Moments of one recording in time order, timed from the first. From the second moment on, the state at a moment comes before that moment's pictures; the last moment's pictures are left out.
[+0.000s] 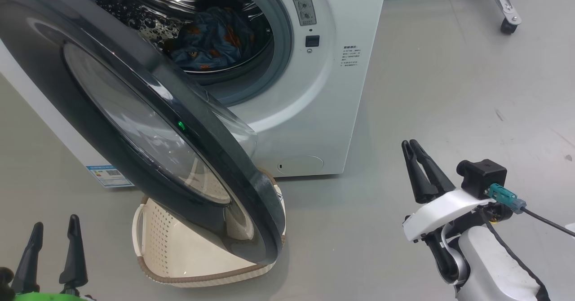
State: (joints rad) left arm 0.02 0.28 -0.08 0.12 -0.51 -0.12 -0.25; right arm -0.27 -0.15 0.38 0.36 0.49 0.12 -0.25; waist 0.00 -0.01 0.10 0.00
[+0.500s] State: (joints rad) left arm 0.01 0.27 -0.08 0.14 -0.52 -0.12 -0.25; right arm -0.29 -0.16 0.37 0.29 0.48 0.12 -0.25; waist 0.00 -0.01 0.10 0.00
